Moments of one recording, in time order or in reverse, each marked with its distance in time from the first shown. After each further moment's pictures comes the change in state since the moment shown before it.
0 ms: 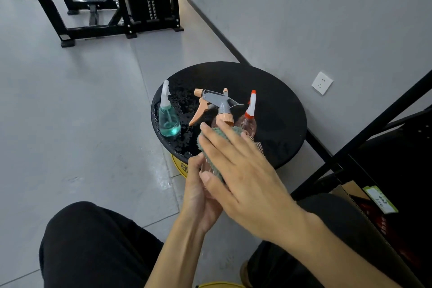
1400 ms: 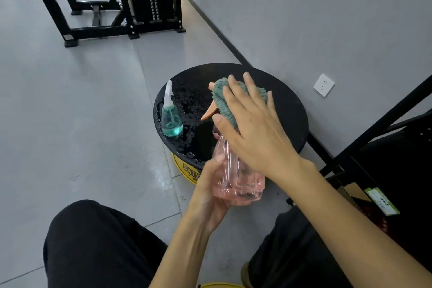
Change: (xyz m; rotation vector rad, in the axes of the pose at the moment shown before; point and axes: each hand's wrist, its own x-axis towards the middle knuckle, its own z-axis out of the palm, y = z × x) left_hand -0.007 0.003 0.004 0.292 -0.178 -0.038; right_hand 0.055 0.027 -0.019 -0.064 0.050 0.185
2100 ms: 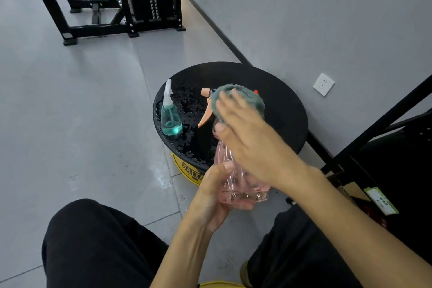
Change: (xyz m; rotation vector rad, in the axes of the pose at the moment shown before) left_hand -0.002 -0.002 0.002 0.081 -0.009 -0.005; right_hand -0.011 0.003 0.002 0.200 -0.117 -0.083
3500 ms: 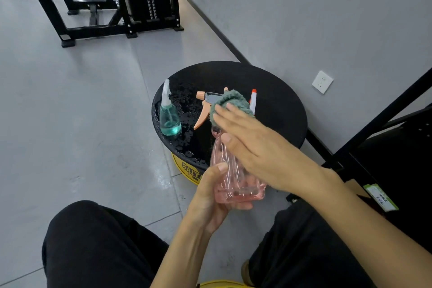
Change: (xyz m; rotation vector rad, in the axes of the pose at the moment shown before) left_hand 0.001 -0.009 -0.005 -0.047 0.001 -0.011; right_hand -0.014 0.011 -0.010 0.012 -0.141 -0.032
